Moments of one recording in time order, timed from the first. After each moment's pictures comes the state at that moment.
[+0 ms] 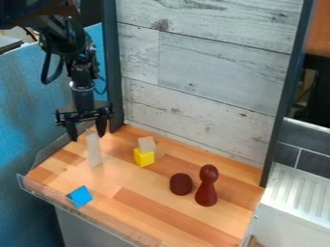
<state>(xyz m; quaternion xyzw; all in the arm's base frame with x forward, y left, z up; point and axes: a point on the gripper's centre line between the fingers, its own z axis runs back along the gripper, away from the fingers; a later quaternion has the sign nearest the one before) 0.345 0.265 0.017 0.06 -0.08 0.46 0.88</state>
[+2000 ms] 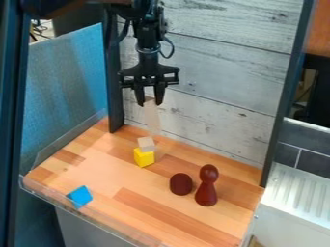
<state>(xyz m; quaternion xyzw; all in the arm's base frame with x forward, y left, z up) 0.418 0.169 0.084 0.03 -0.13 0.34 0.93</state>
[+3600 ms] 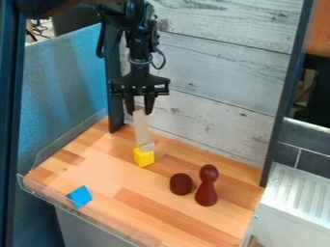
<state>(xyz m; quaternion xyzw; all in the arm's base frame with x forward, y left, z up) 0.404 0.183 0.067 0.06 -0.12 0.33 0.93</state>
